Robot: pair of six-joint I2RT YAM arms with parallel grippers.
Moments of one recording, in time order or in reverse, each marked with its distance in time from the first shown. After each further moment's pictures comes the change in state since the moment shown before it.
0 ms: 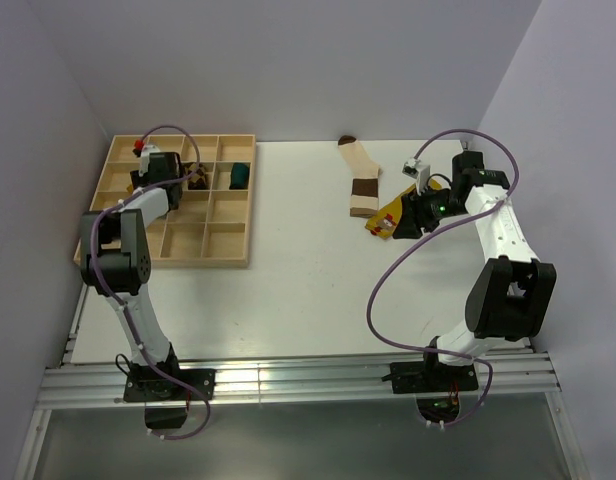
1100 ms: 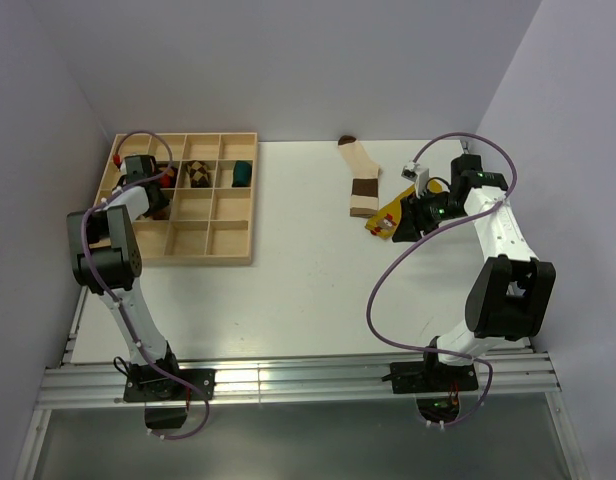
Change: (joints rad) left arm 0.140 0.069 0.061 -0.142 0.540 -0.312; right arm 0.000 0.002 -0.026 0.002 0.000 -0.002
